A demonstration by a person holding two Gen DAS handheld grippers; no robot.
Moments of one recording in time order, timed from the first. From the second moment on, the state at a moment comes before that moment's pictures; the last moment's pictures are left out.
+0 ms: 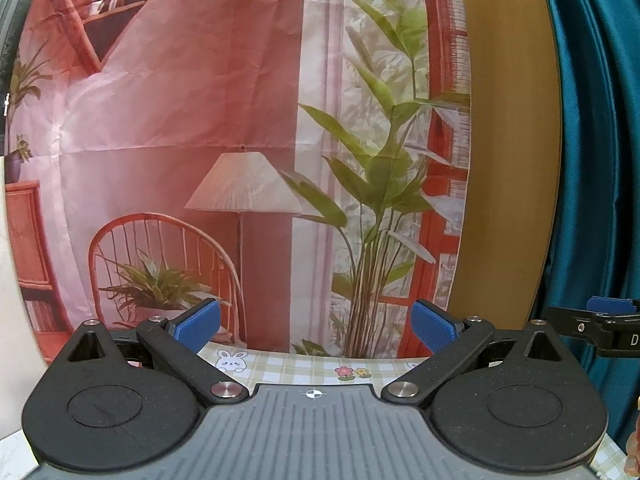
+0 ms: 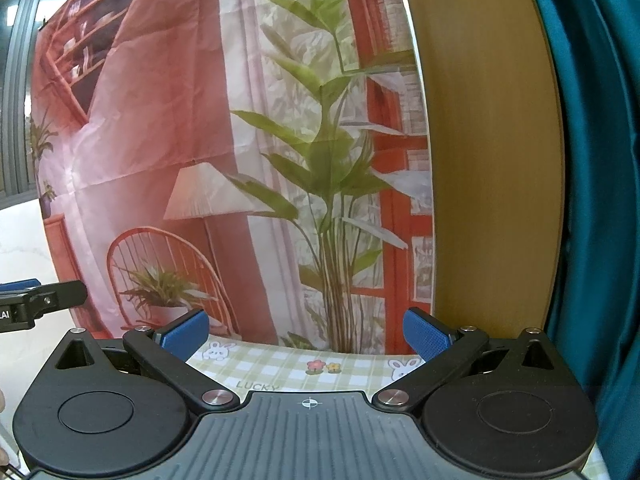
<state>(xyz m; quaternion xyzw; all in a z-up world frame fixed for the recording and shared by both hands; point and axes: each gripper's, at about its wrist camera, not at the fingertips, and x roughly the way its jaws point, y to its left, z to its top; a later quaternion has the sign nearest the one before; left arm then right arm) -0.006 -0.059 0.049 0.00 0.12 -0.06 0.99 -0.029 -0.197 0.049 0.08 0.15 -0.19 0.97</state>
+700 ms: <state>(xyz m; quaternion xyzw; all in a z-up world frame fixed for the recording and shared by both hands) -0.006 -0.054 0.049 0.01 0.12 -0.02 0.99 -0.031 -0.192 0.048 0.07 0.15 -0.19 0.97</state>
